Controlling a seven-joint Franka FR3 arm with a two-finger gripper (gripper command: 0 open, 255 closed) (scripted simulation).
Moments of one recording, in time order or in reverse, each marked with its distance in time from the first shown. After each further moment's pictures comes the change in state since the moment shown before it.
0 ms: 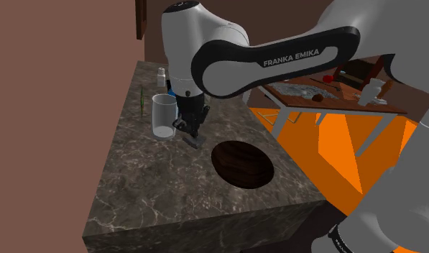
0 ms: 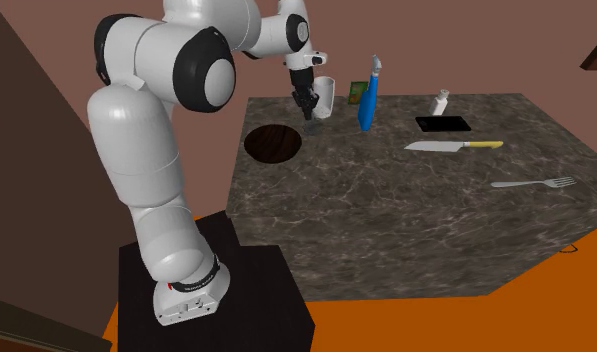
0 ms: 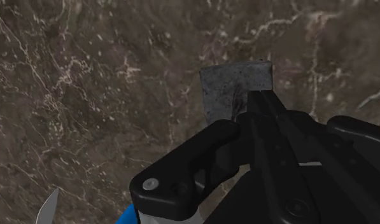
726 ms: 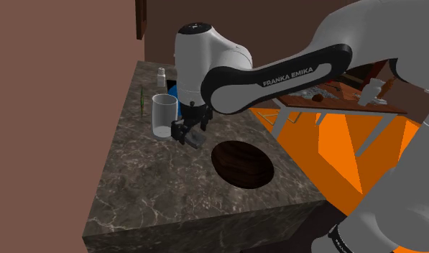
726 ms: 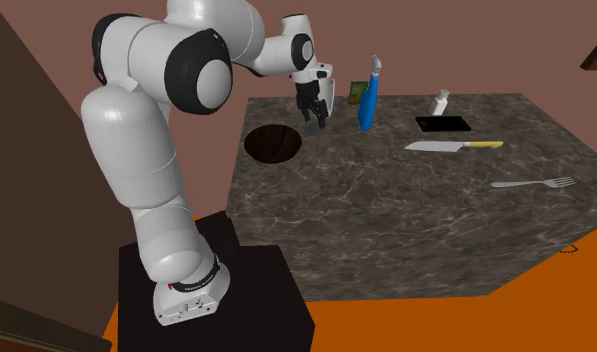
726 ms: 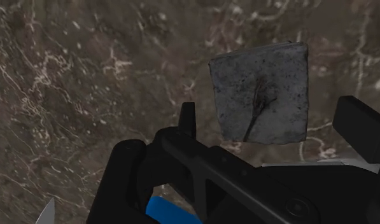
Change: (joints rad) arm -0.037 -0.025 -0.027 -0.132 -0.024 0.213 0.039
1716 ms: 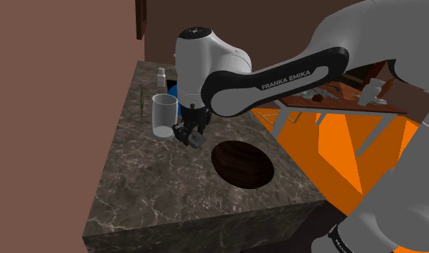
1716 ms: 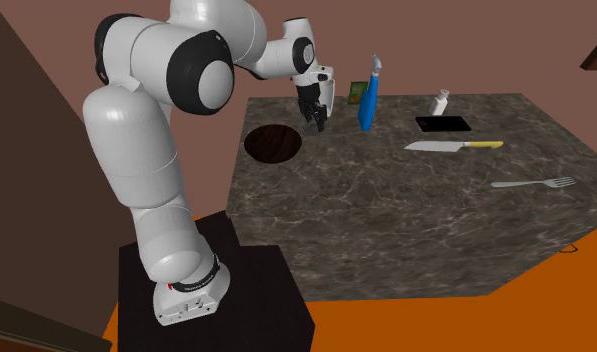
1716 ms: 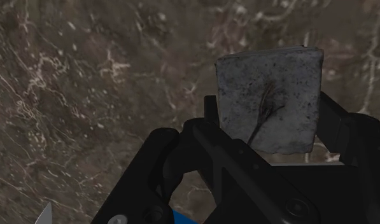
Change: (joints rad) arm -0.003 0.007 -0.004 -0.013 -0.007 0.020 0.003
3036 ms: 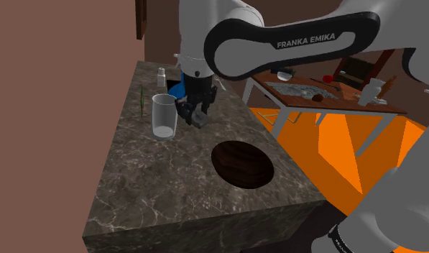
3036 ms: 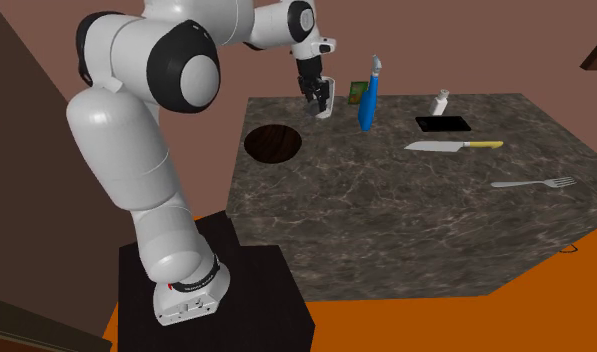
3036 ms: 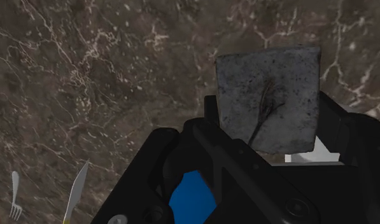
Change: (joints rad) arm -0.005 -0.065 0.009 0.138 0.061 -0.181 -0.078
